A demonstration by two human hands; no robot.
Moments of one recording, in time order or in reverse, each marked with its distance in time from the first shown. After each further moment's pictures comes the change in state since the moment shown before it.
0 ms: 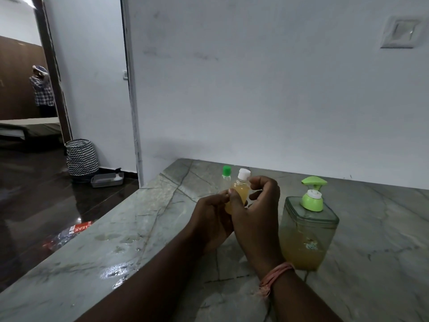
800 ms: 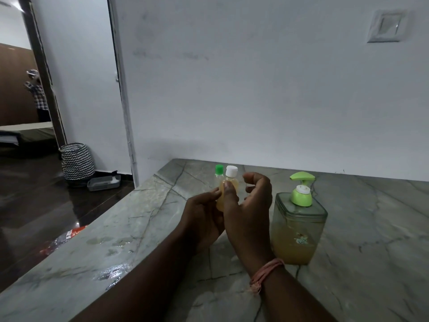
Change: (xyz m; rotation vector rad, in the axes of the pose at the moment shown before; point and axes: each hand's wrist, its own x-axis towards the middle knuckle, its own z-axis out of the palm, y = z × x) left_hand 0.001 -0.001 0.002 -0.056 0.045 0.023; right_hand -0.002 -0.007 -0.001 0.063 0.028 0.057
